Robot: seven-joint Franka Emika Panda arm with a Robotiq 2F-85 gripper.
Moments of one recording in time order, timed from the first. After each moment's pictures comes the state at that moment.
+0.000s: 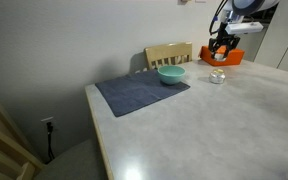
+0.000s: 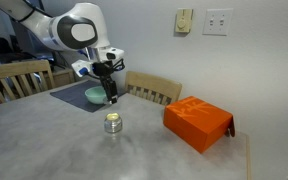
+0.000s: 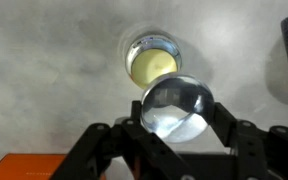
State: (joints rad) arm 0.11 0.49 -0.15 -1.84 -0.06 2.45 0.41
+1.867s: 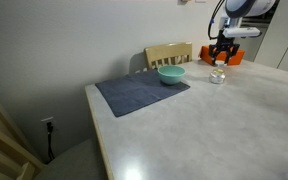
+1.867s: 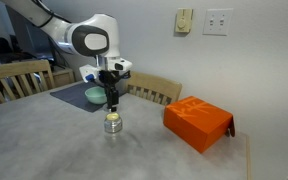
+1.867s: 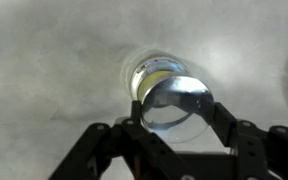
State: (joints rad) arm 0.04 0.60 -0.11 -1.71 0.05 2.29 0.38
